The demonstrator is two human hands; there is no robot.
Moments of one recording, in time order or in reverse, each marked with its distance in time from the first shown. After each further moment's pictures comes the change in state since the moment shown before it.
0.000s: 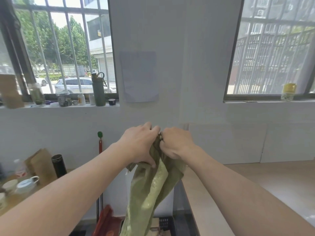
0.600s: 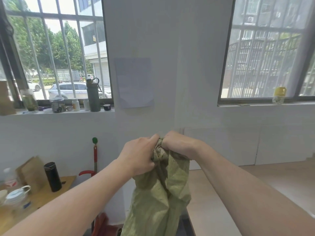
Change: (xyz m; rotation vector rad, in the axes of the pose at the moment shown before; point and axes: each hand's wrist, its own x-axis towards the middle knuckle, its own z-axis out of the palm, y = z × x) left_hand 0.005 0.015 0.031 -0.251 0.199 -0.006; right_hand -0.007 0.020 -0.032 0.718 -0.344 0.171
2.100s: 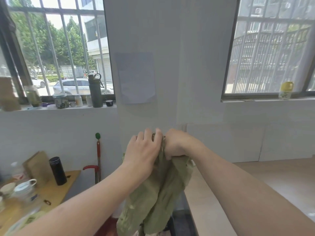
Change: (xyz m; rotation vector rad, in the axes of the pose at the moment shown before) left_hand -0.007 0.022 0.016 0.353 0.089 -0.100; right_hand 0.016 0.005 0.009 -0.569 0.012 0.085
